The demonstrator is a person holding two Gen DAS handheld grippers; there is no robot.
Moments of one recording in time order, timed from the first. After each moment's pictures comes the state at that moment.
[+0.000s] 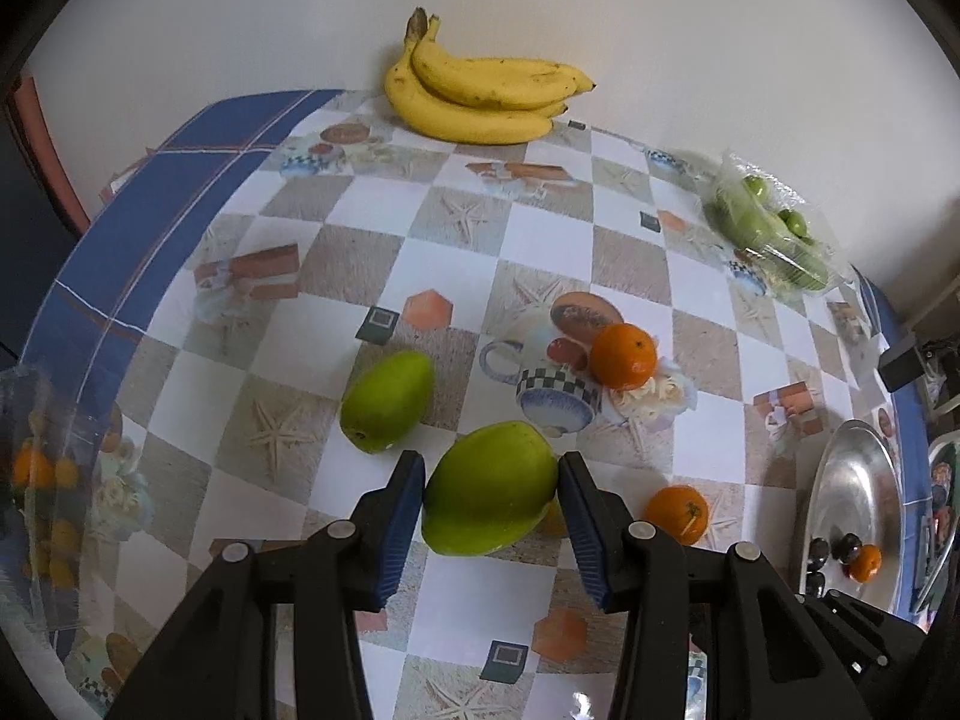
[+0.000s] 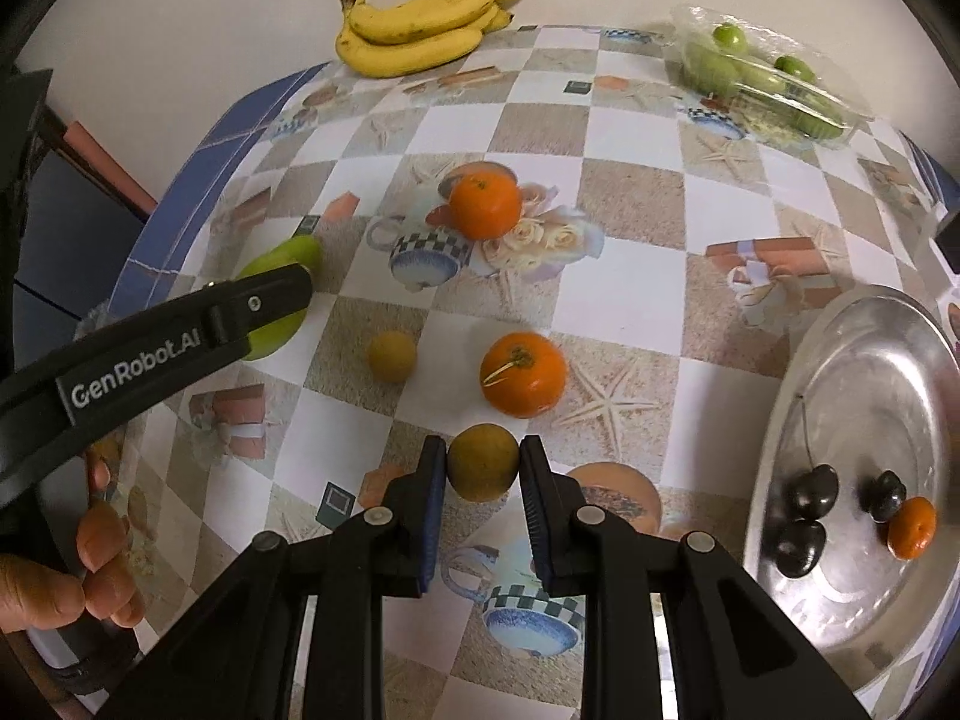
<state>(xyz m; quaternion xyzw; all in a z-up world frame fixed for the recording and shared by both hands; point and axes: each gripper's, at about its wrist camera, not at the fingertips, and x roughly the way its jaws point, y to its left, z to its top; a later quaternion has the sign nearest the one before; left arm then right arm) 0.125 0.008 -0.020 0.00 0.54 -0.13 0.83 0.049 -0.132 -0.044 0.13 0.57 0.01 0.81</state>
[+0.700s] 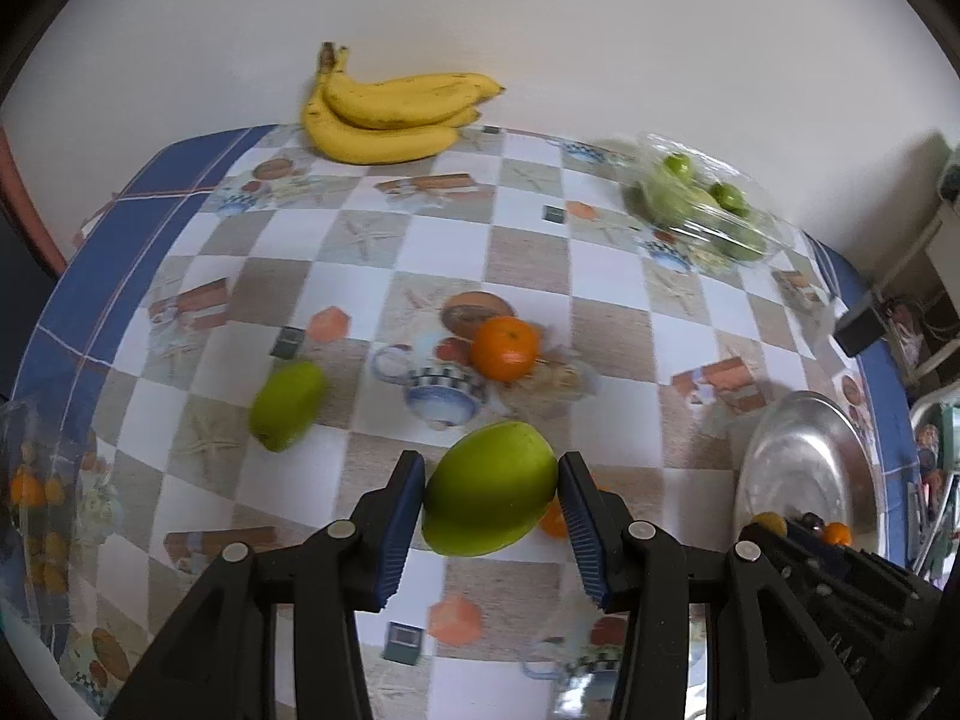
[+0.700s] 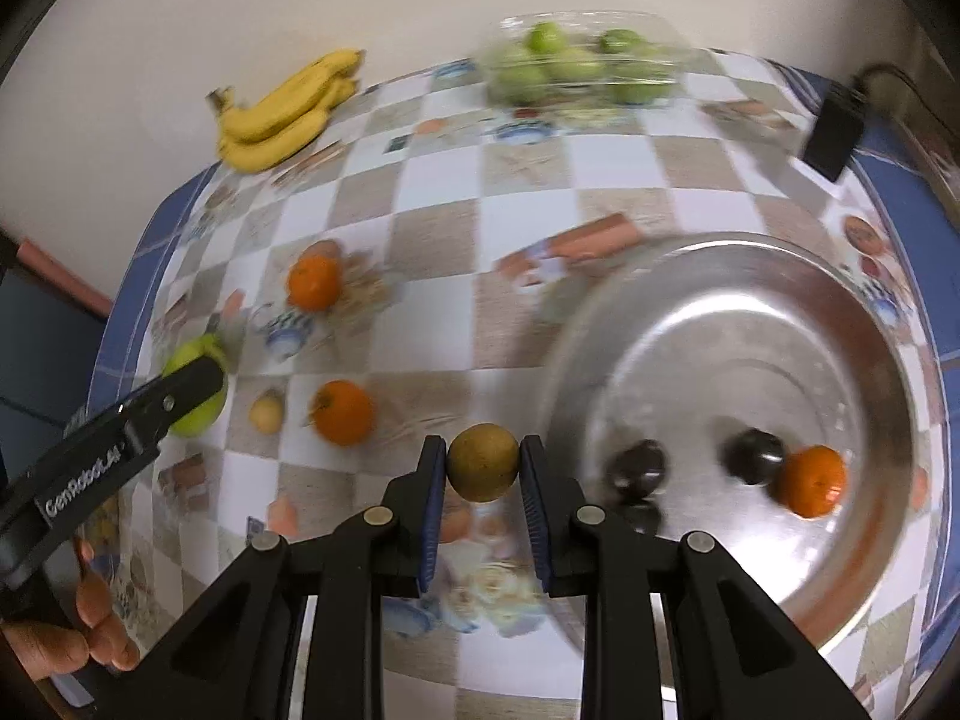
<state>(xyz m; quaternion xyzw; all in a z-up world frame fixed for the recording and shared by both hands) 0.097 -0.050 -0.003 0.03 0.52 -0.17 0.84 0.012 -0.228 -0.026 0.20 0.54 -0.09 0.81</state>
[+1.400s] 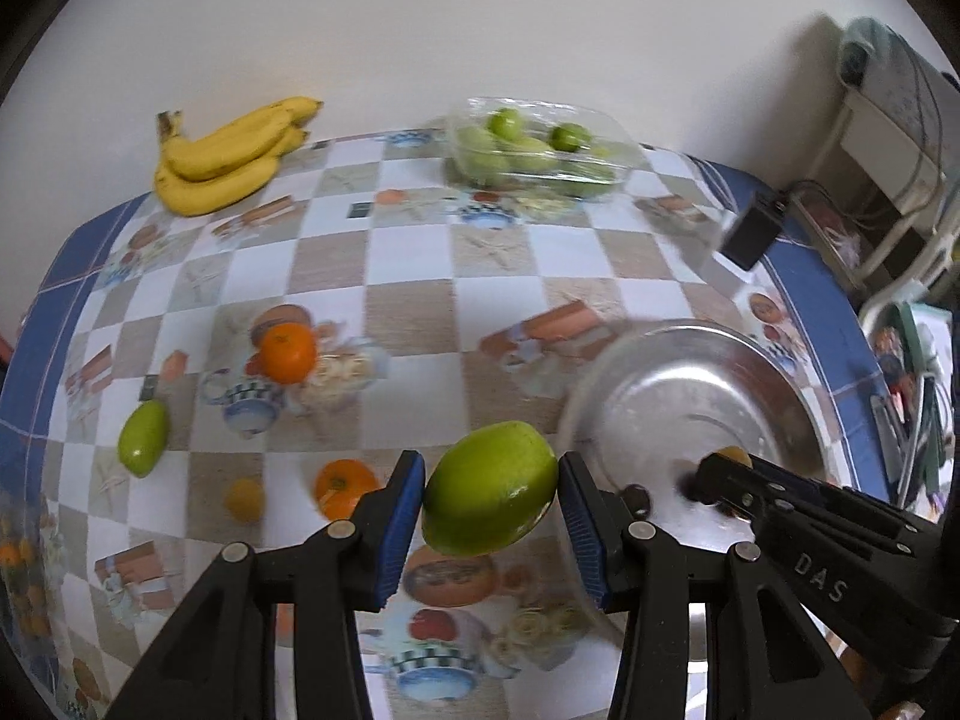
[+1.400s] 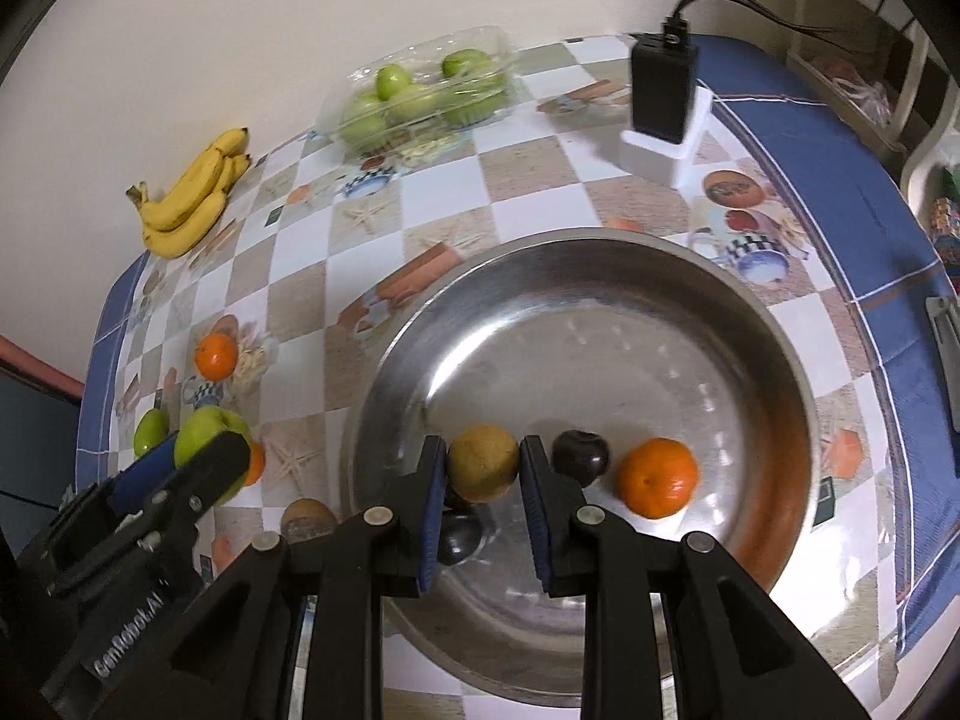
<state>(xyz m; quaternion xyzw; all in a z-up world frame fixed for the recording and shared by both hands) 0.044 -0.160 0.000 0.10 0.51 -0.26 0.82 -0.027 -0.306 -0.020 0.25 0.52 -0.16 0.80</state>
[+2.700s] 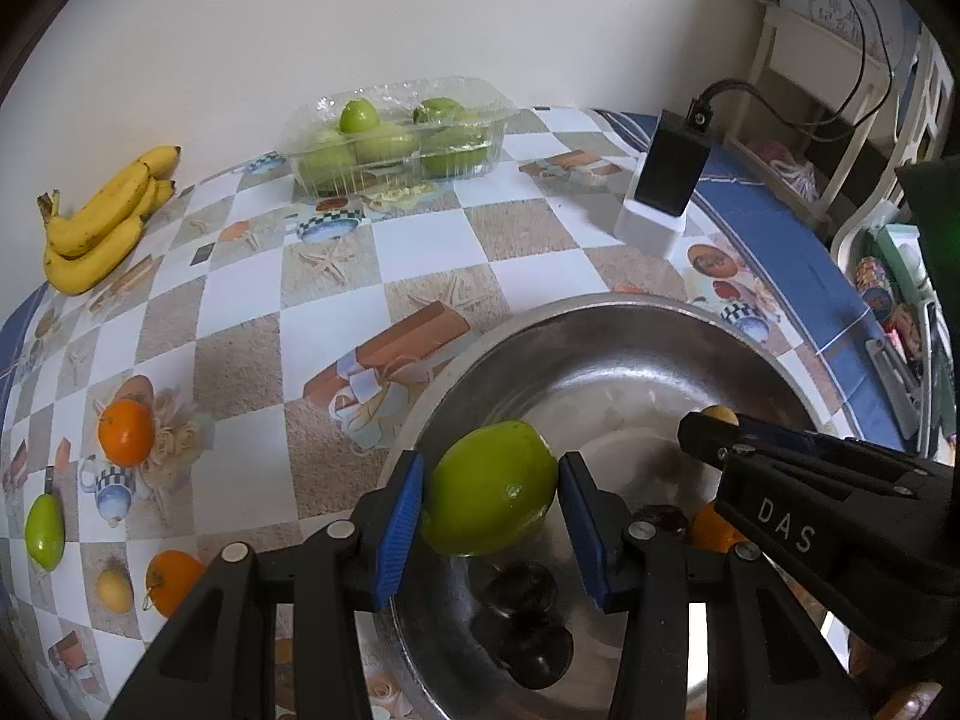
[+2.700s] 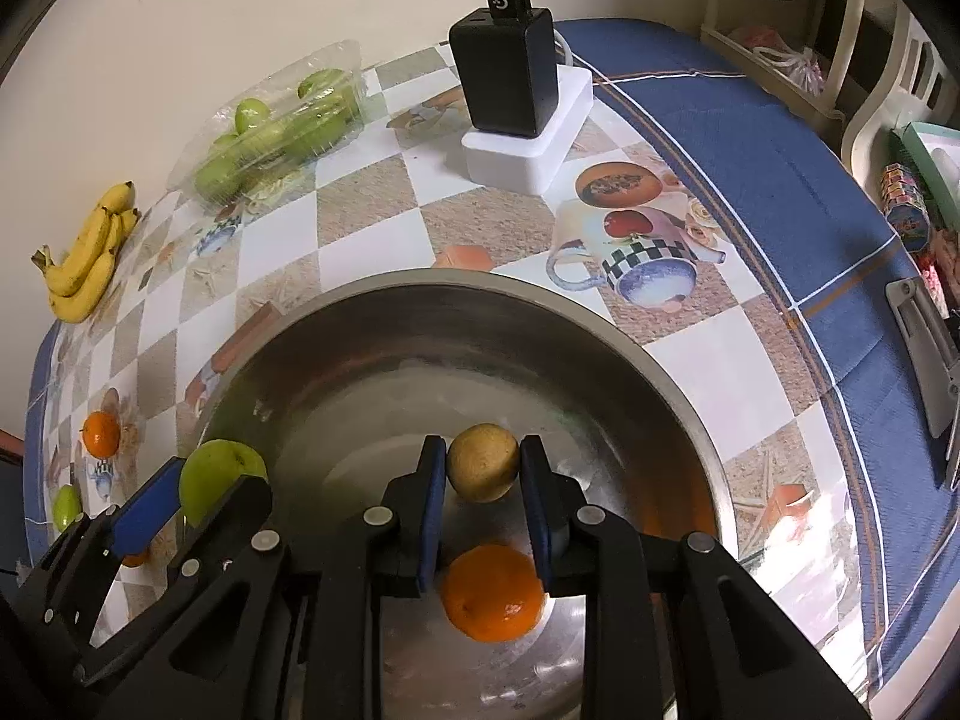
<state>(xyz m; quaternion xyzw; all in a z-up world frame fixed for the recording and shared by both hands) 0.034 -0.246 -0.048 0.16 0.48 -0.33 0.80 -0.030 -0.372 -0.060 0.25 0.51 -0.25 0.78</state>
